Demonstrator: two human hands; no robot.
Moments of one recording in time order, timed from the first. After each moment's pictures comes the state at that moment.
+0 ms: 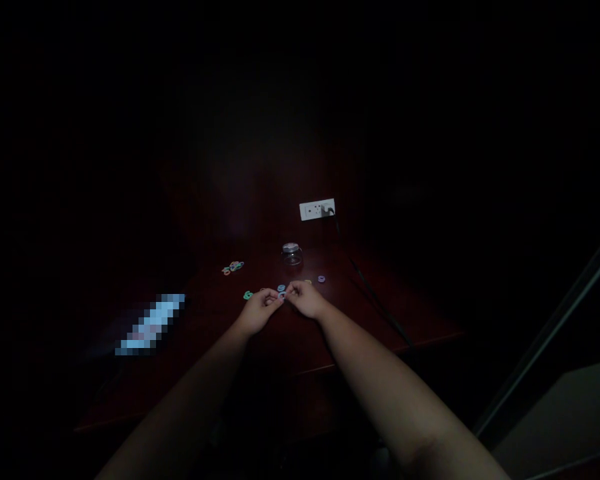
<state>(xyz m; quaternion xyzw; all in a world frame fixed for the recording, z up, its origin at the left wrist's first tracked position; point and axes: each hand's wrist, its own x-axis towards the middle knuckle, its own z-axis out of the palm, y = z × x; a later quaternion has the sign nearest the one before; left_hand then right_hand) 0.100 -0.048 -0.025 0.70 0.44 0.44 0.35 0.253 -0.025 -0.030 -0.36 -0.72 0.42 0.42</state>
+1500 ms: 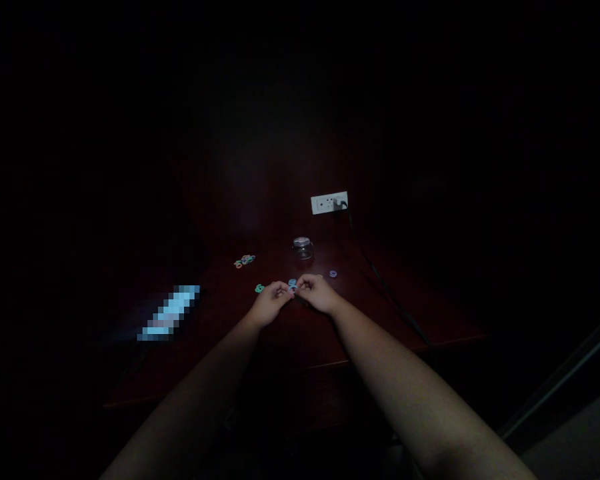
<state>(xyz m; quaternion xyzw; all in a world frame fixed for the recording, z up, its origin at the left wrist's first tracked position) 0.099 -0.046 -0.029 0.71 0.43 0.44 0.34 0.254 -0.027 -0.028 -0.33 -0.71 0.43 0.44</state>
